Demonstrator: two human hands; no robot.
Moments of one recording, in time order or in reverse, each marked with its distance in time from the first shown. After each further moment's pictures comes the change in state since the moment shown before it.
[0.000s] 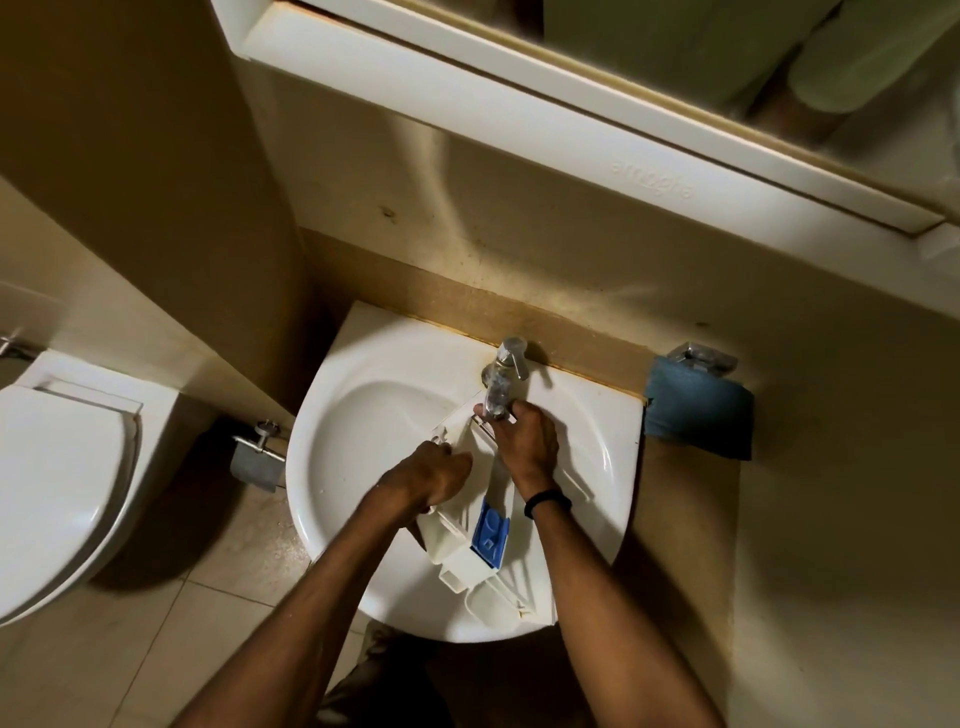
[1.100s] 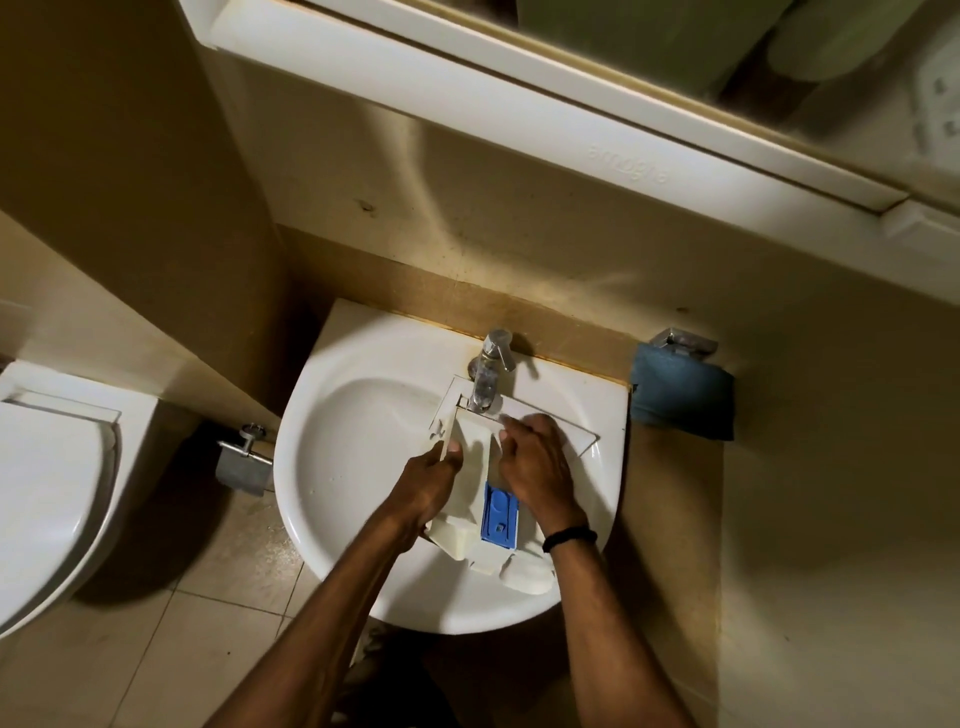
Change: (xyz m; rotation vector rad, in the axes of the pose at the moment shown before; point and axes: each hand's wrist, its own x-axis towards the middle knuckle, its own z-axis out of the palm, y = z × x) left_hand 0.003 -0.024 0.034 -0.403 0.017 0.083; right_hand -0.046 0.002 -0.041 -0.262 -0.140 -0.070
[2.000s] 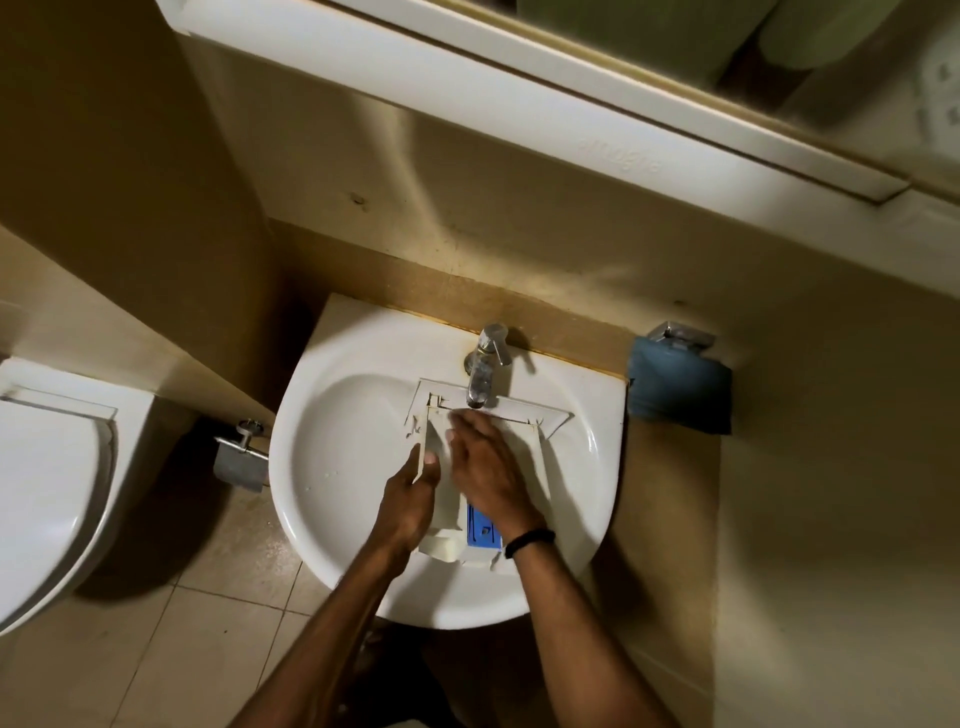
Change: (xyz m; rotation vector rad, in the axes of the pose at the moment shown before) left_hand 0.016 -0.049 0.002 -0.103 0.126 0.162; right_hand -0.008 -0.024 0.037 0.095 -0.039 -0.197
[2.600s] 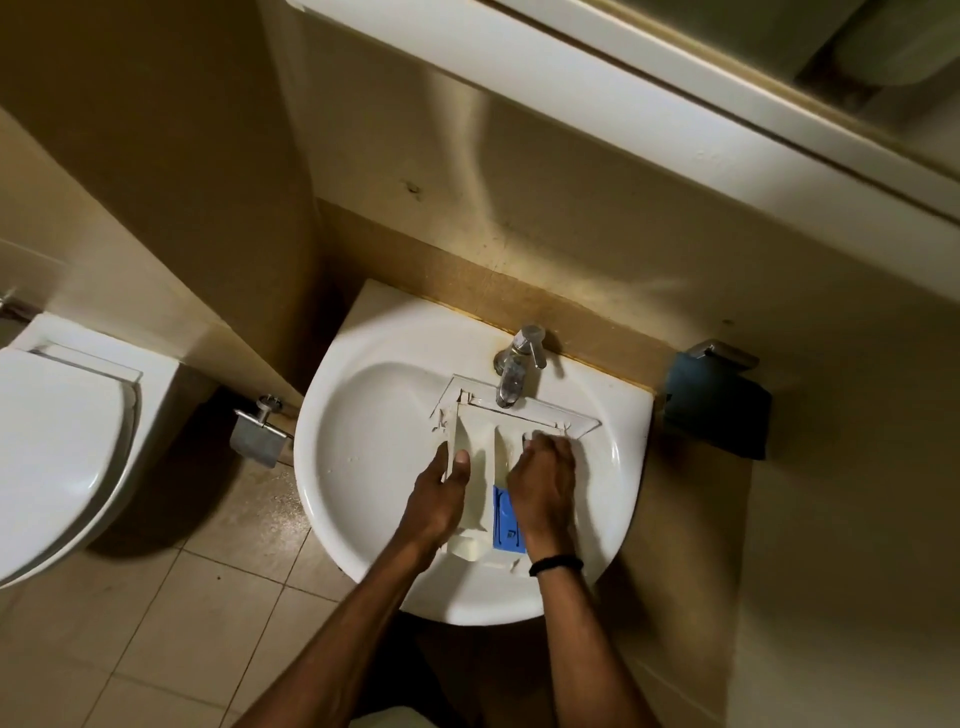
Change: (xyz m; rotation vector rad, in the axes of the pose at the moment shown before) left_hand 0.005 -0.011 0.001 -0.006 -0.069 -0.066; right_hand -0.012 0.018 -0.002 -0.231 0.295 0.297
